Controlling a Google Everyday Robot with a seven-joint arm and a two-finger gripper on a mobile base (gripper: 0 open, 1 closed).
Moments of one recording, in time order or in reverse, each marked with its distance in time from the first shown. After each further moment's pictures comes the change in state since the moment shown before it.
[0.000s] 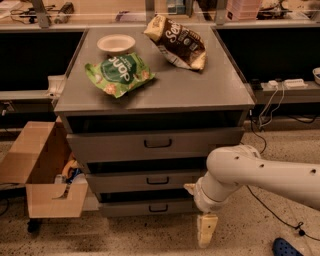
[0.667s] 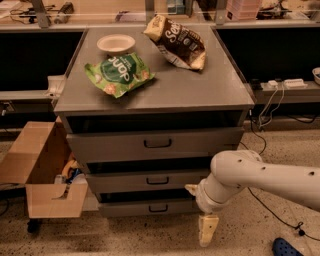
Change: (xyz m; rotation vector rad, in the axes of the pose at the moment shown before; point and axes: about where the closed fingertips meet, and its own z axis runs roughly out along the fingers) arm 0.013 -0.009 0.017 0.015 -0.032 -0.010
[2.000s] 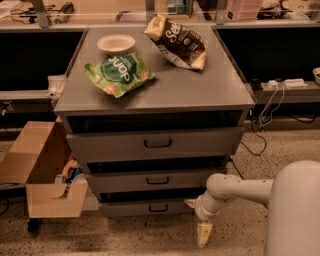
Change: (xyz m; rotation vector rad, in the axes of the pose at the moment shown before) arm 0.100 -0.053 0.195 -0.062 -0.062 -0.046
